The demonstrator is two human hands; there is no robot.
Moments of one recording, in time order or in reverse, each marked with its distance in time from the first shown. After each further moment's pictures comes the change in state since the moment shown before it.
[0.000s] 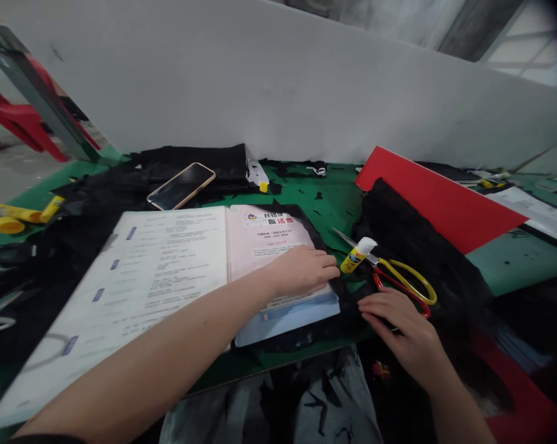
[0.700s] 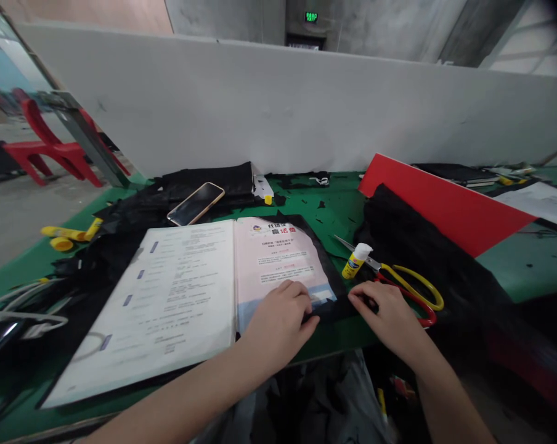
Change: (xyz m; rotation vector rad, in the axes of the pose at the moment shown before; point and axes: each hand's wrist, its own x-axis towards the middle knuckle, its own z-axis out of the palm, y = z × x) left_hand -0.036 0.081 -0.032 -0.313 0.004 -0.768; right_hand 0.037 -0.002 0.013 -0.009 -0.128 0.312
